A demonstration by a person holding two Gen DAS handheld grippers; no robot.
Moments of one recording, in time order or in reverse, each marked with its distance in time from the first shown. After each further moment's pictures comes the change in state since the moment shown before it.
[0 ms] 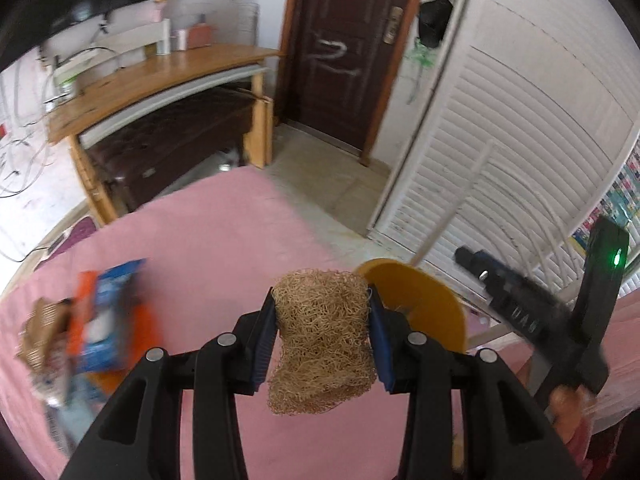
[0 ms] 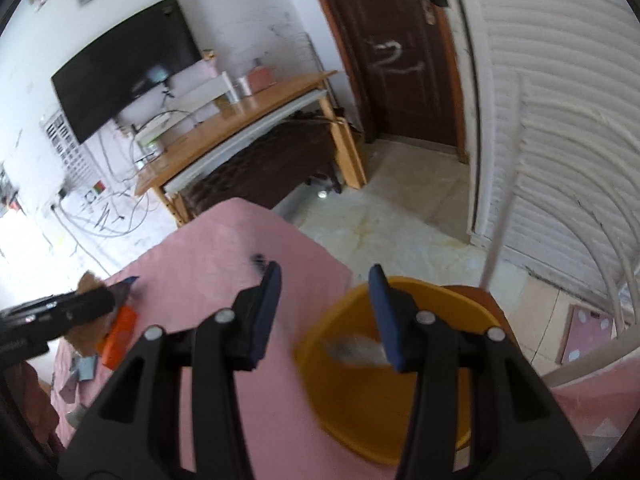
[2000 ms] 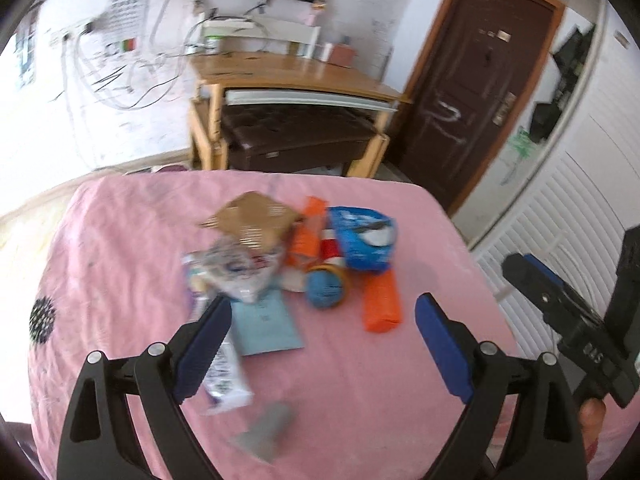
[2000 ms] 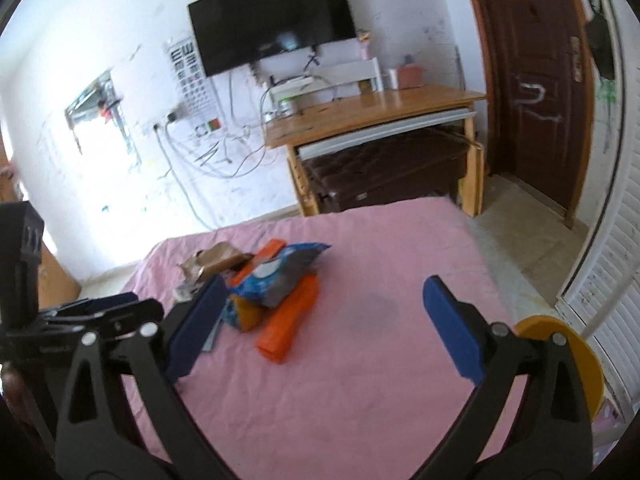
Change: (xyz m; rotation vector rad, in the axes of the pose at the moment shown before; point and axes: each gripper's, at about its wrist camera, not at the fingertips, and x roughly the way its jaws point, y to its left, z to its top) left arm -0.123 0.175 -0.114 -0.396 -0.160 0.208; right arm -0.010 0.209 -0.034 -0.367 0.032 0.335
